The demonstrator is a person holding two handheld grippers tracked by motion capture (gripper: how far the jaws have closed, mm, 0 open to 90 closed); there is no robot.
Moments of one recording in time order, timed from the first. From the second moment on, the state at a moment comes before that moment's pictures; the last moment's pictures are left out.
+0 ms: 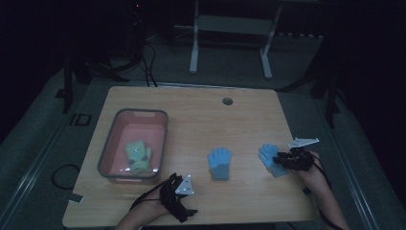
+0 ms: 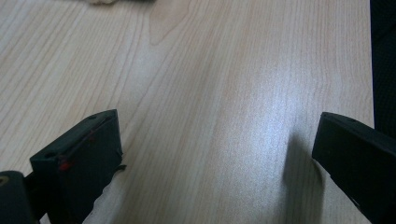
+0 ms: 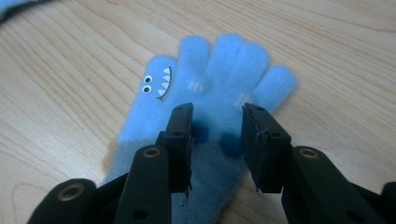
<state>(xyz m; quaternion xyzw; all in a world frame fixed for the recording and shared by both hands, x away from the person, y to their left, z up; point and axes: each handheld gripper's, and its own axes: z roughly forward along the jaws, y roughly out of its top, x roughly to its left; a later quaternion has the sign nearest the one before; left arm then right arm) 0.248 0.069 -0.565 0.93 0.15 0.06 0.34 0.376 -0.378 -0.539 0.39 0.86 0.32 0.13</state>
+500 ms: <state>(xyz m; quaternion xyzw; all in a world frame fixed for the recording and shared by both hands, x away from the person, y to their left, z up) 0.248 0.069 -0.565 0.93 0.15 0.06 0.34 0.358 -0.346 -0.520 0.43 0.83 0.31 0.16</state>
